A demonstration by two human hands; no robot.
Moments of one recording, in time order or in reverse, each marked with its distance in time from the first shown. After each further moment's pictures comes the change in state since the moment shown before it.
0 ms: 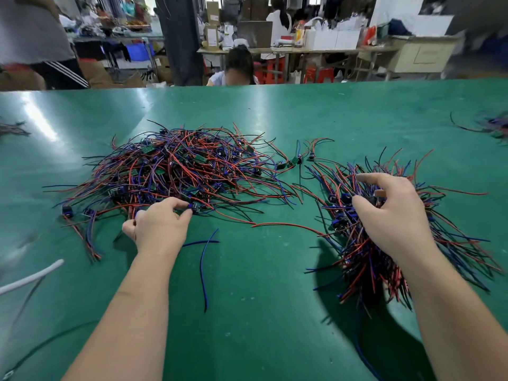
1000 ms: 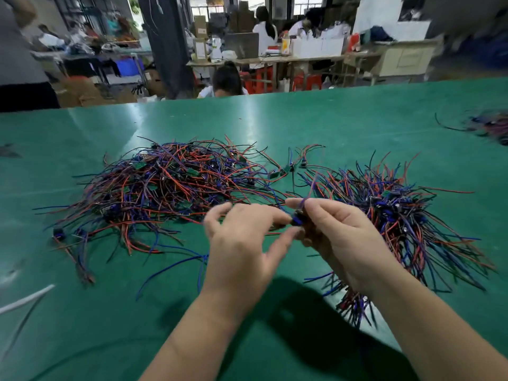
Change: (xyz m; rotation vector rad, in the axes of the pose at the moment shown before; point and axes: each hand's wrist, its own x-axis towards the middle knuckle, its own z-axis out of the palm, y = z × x) left_hand -0.107 0.089 -0.029 -0.477 0.249 0.928; right_hand -0.032 -0.036 0.028 1.134 -0.500 0.137
